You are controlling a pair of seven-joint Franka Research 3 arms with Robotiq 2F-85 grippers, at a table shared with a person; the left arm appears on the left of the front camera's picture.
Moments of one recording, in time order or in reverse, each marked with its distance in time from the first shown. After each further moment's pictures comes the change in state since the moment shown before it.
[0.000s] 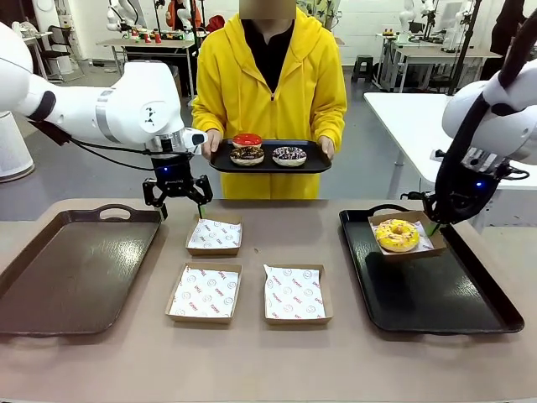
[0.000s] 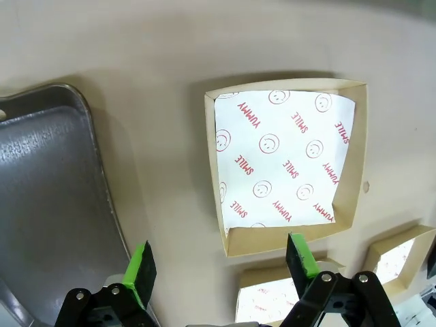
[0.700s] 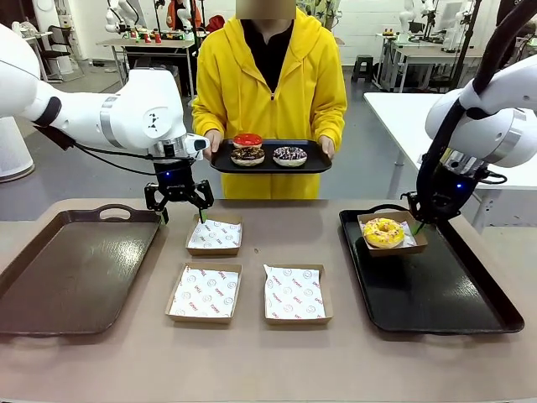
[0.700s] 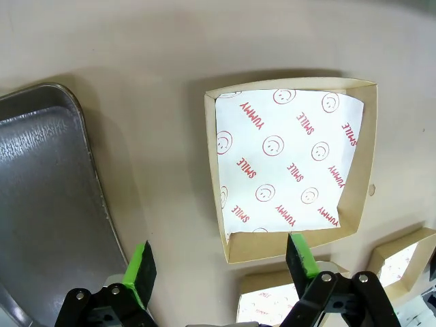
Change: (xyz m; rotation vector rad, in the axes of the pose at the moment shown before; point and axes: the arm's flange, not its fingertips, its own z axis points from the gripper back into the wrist) left arm 0.002 0.000 -0.008 0.003 0.011 0.001; right arm 0.030 0.006 -0.022 0.022 0.016 -0.024
